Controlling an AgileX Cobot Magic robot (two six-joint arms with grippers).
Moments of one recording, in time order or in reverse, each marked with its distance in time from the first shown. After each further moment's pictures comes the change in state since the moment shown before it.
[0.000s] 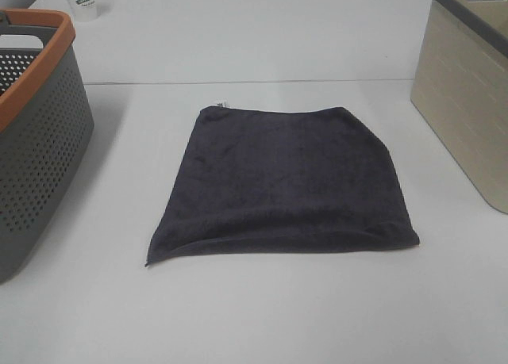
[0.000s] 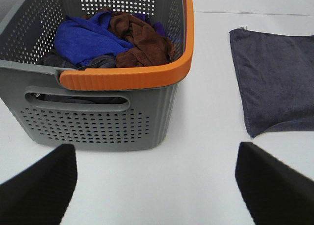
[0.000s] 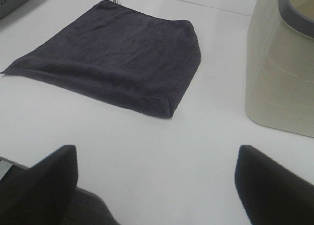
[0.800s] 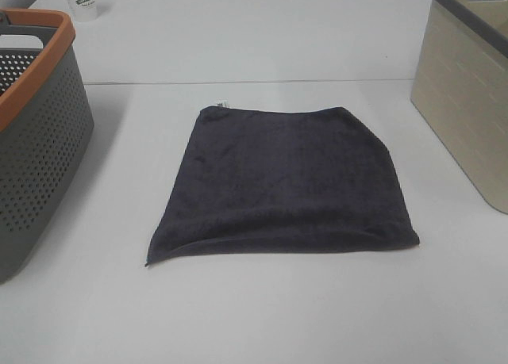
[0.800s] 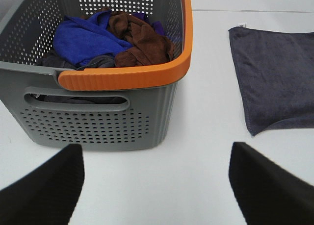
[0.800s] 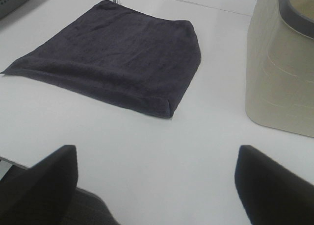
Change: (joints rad) left arm 0.000 0.000 0.002 -0.002 0.000 0.017; right arm 0.000 0.000 0.000 0.000 0.000 0.000
